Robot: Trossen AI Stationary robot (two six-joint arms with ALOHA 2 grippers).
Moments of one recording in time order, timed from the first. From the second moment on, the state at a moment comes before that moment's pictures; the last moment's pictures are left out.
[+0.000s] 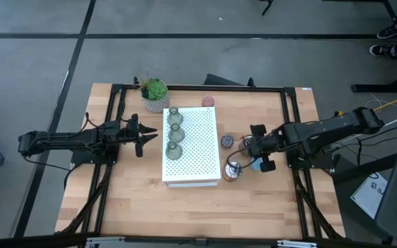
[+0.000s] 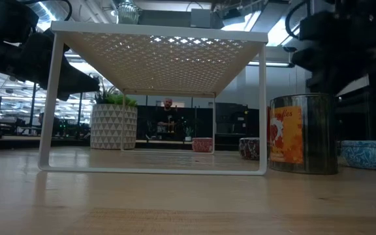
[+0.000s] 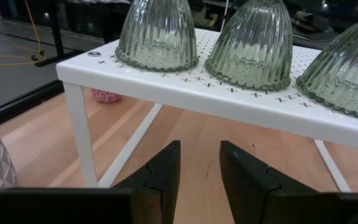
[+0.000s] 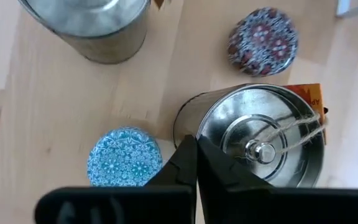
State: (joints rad) left arm 0.17 0.29 0.01 0.09 -0.11 -0.17; right arm 0.22 1.17 0.83 -0.91 0.18 -0.06
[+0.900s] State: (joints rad) left arm 0.17 0.29 0.01 0.09 -0.11 -0.17; right arm 0.14 1.17 1.13 -1.12 0.26 -0.11
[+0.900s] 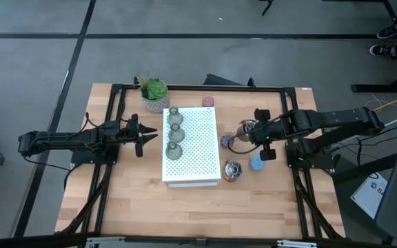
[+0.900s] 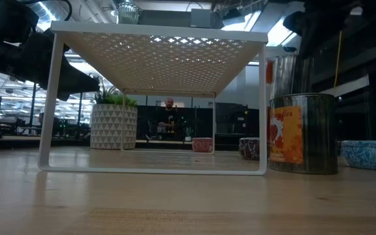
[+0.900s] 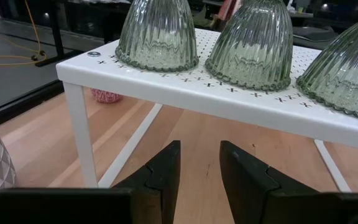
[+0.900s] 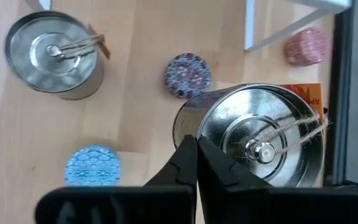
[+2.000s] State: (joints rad) left arm 0.17 0.29 0.01 0.09 -0.11 -0.17; right arm -0.05 1.53 1.66 -1.06 0.19 -0.55
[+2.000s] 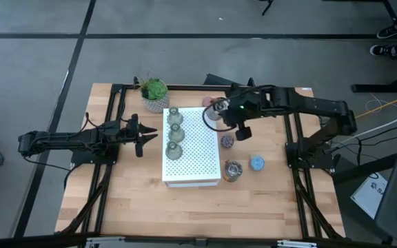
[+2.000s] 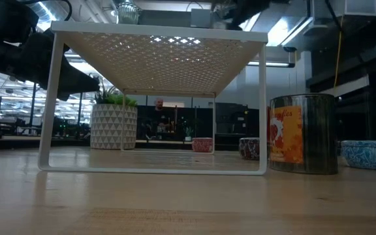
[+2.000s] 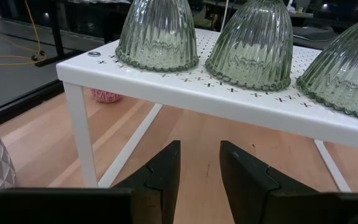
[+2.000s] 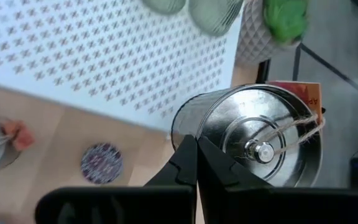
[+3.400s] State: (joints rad) left arm 0.17 0.29 0.01 0.09 -0.11 -0.17; right arm -0.15 1.81 1.83 -0.95 -0.08 -0.71
